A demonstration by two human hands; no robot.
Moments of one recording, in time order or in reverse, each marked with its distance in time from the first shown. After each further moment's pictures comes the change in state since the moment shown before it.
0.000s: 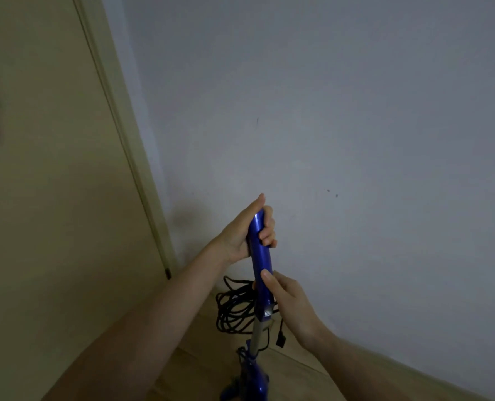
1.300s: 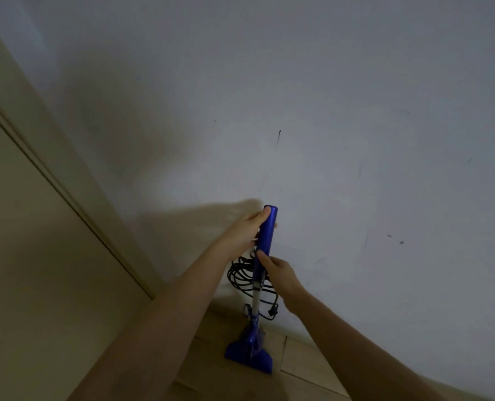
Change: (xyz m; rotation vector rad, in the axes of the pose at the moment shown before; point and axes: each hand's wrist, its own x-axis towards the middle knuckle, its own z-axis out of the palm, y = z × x) left_hand 0.265 0.021 -0.223 0.331 0.305 -0.308; right_hand 0.371 0.007 -0.002 0.048 0.145 0.381
